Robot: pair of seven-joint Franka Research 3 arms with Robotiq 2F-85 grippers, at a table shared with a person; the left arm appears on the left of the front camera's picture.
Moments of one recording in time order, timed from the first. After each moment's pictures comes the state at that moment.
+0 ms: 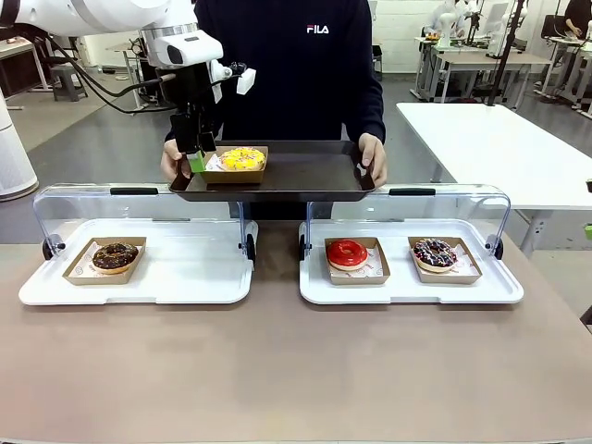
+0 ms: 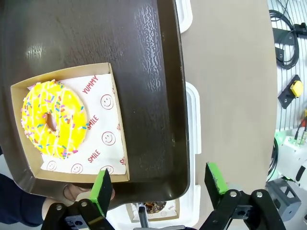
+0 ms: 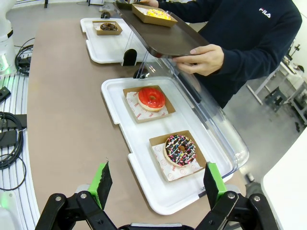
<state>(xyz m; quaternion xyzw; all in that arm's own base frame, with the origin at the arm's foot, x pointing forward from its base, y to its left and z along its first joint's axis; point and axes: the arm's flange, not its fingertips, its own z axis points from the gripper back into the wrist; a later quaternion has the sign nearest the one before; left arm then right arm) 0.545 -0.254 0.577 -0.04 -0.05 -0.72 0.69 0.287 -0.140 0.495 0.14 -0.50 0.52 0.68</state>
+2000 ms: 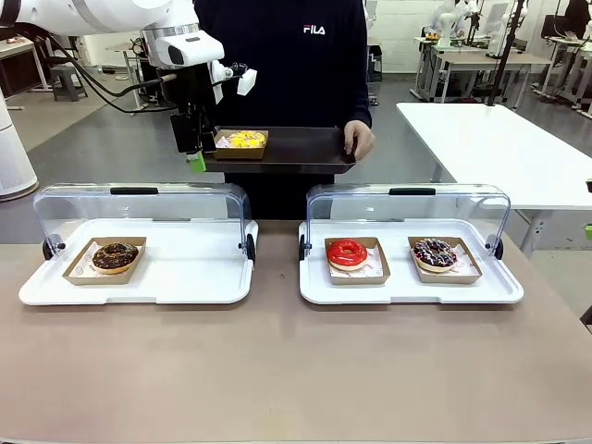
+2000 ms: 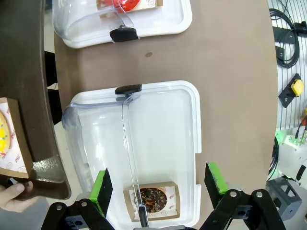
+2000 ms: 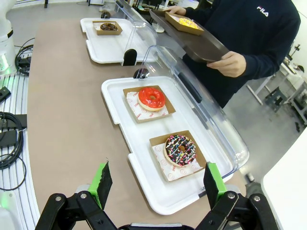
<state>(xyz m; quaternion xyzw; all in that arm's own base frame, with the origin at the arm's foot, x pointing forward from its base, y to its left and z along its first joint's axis) 0.544 -0.255 0.577 -0.04 -0.05 -0.72 0.69 0.287 -0.140 0.495 0.14 -0.50 0.52 0.68</state>
